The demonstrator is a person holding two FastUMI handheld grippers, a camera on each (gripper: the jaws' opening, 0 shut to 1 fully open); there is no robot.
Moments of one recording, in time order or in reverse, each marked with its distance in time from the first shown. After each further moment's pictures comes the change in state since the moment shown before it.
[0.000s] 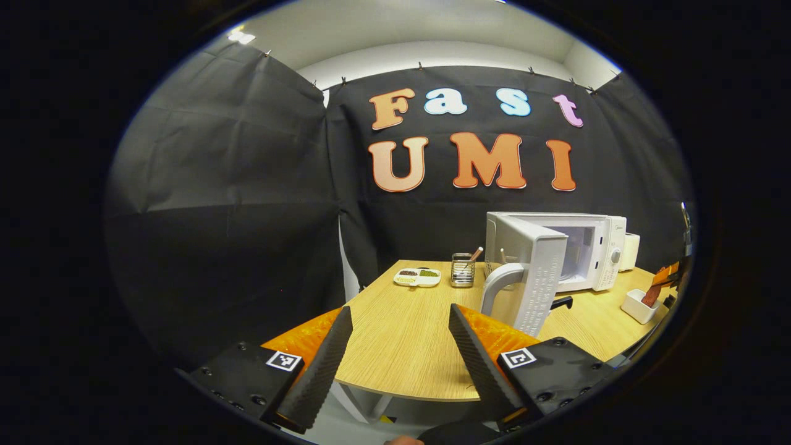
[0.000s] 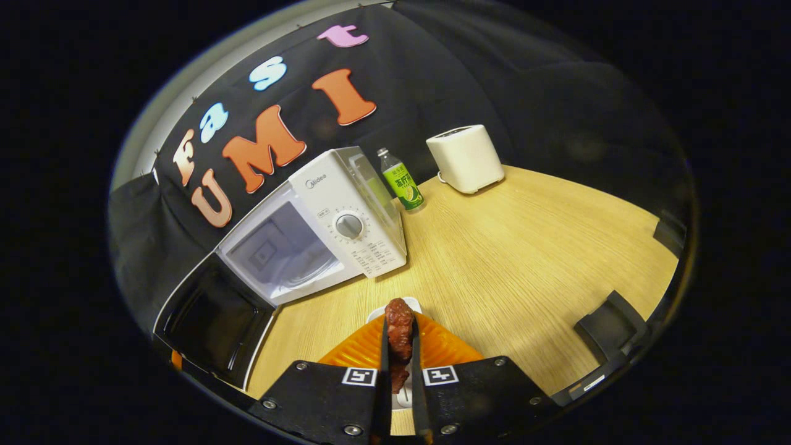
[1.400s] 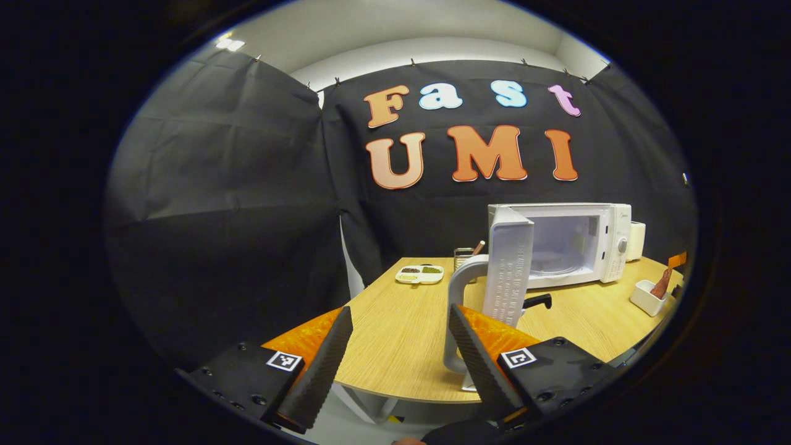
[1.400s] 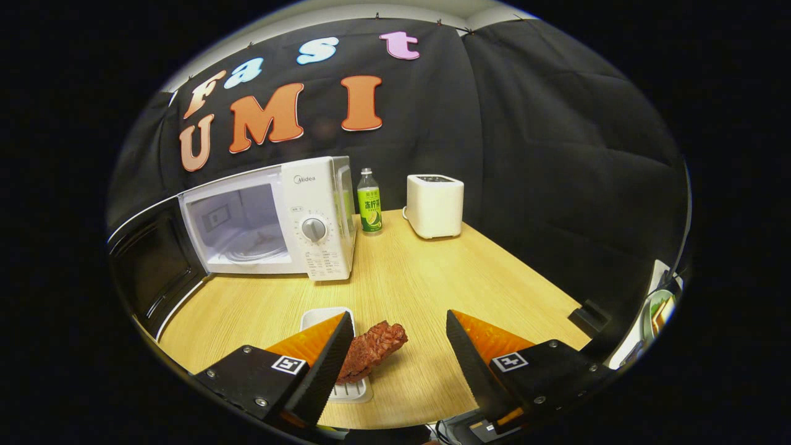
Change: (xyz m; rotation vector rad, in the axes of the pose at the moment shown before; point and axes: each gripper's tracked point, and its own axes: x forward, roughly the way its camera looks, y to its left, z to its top) left arm -0.004 -0.032 0.004 0.036 -0.007 0.004; right arm -0.018 -0.051 0.032 -0.309 -0.088 -0.238
